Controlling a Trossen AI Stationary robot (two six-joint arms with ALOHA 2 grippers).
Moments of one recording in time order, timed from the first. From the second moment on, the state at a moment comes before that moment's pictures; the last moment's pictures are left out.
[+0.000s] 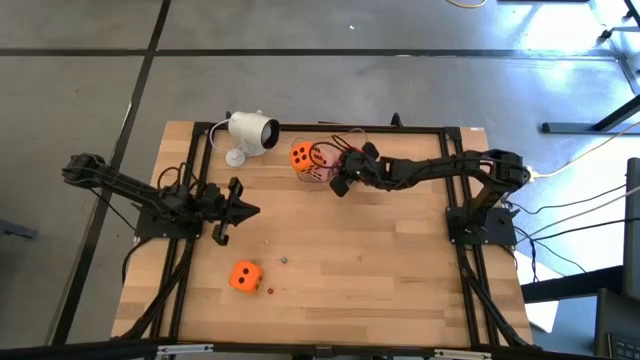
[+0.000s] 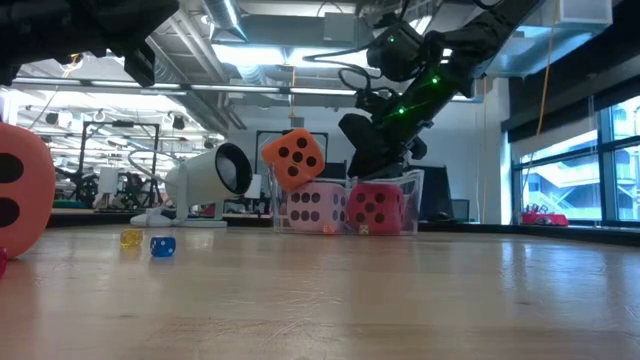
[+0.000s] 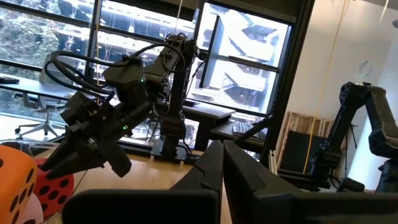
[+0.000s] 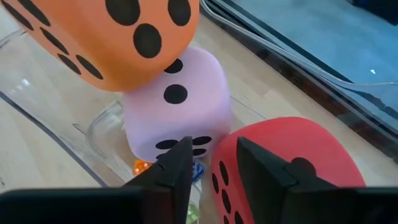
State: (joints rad) left arm -0.21 0.56 0.07 0.80 -0.23 -0.16; right arm -0.20 1.71 0.95 0.02 0.43 0.27
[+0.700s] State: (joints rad) left arm -0.21 0.56 0.07 0.80 -0.23 -0.16; right arm -0.06 1.71 0.95 0.15 0.43 0.20
